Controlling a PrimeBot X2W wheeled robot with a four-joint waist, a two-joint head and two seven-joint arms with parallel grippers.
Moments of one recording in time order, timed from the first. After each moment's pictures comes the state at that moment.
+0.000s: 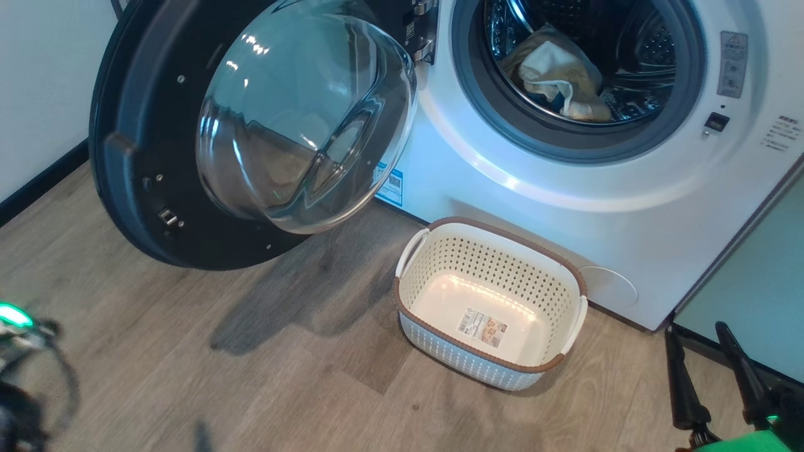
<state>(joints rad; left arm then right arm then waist) 0.07 0.28 0.32 -0.42 -1.54 -0.09 -0.25 0.12 -0.04 -0.04 0.06 0.12 0.13 -0.25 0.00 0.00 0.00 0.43</state>
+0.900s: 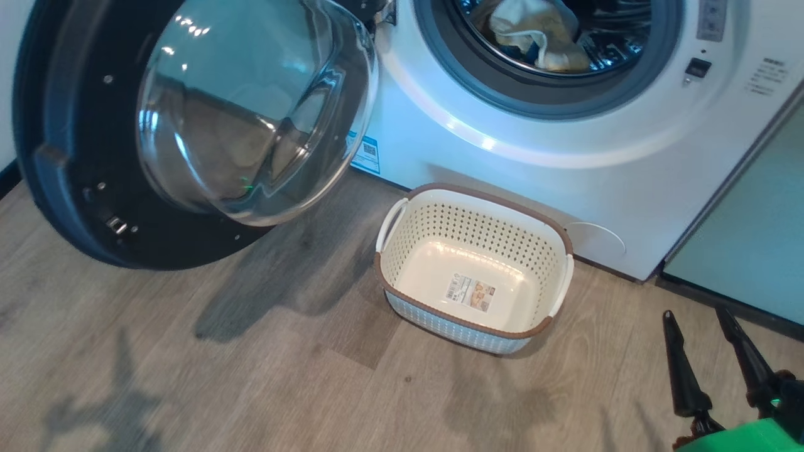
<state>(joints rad) -0.43 0.80 0.40 0.35 -1.92 0.15 0.22 0.11 -0.04 -0.04 0.00 0.08 0.13 -0.22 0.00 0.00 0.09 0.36</state>
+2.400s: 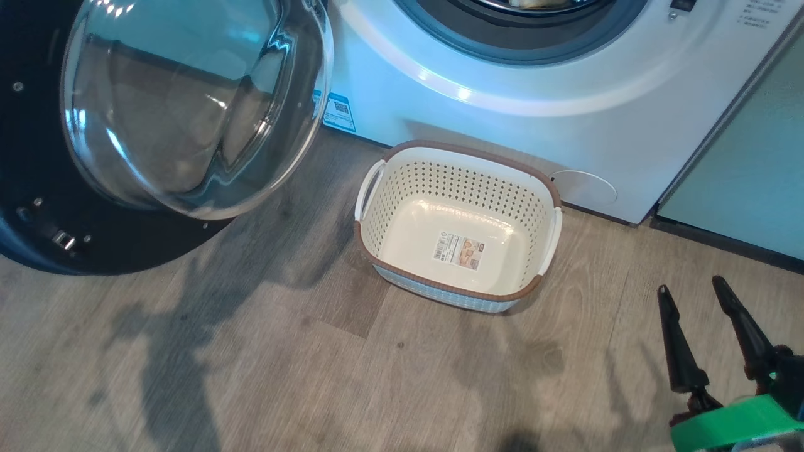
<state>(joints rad) -0.54 0.76 0.15 0.53 -1.86 0.02 0.46 0.06 -0.04 -0.03 -0.04 0.05 0.13 -0.19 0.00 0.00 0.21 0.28</state>
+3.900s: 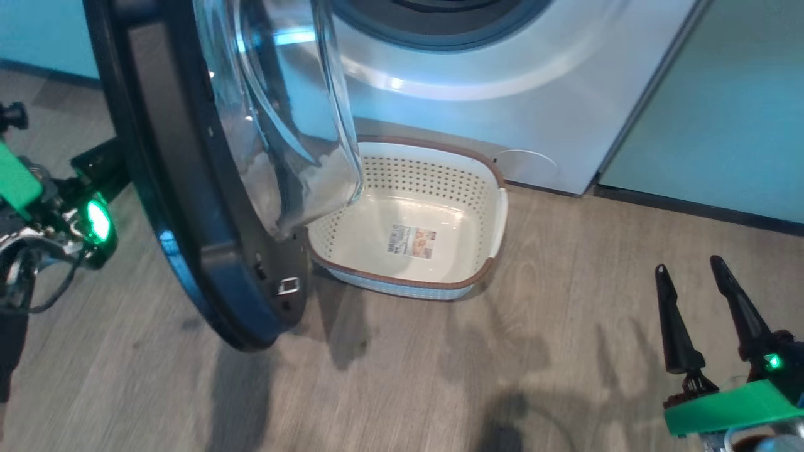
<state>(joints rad) -0.46 0.59 -0.01 0.09 -1.90 -0.07 0.66 0.00 -0.04 -0.01 0.00 0.08 0.13 -0.24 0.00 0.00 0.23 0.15</state>
